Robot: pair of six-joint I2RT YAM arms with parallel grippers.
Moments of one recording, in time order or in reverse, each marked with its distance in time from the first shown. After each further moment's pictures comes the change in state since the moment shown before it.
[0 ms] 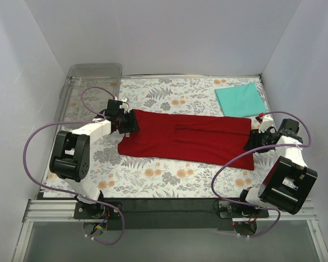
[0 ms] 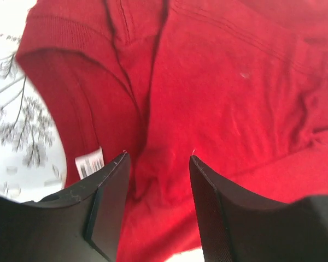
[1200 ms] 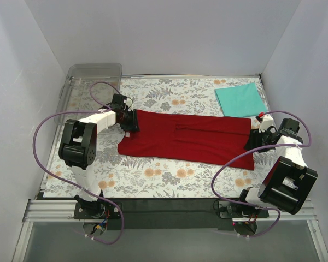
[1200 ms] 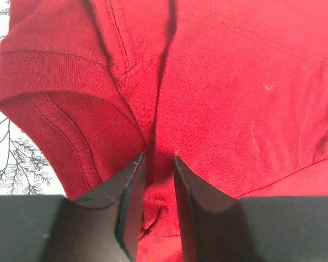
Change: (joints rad) left arm -0.002 0.230 0.224 -0.159 0.033 0.089; right arm 0.000 0.000 0.000 0.016 0.001 0.000
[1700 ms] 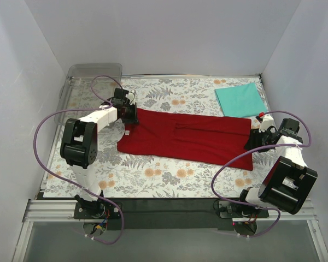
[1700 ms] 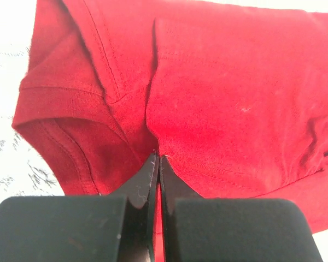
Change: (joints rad) left arm -0.012 0.013 0.078 -0.001 -0.054 0.015; right arm 0.000 0.000 0.000 0.003 0.001 0.003
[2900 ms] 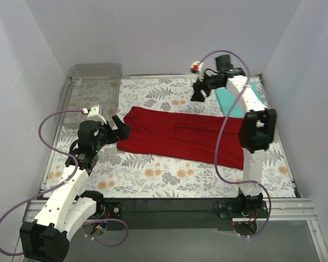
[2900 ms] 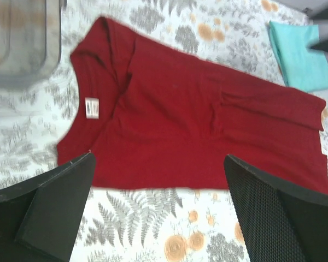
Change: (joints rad) left arm 0.032 -1.044 -0.612 0.169 -0.103 -0.220; right arm 0.649 0.750 1.158 -0.249 -0.177 -0.242
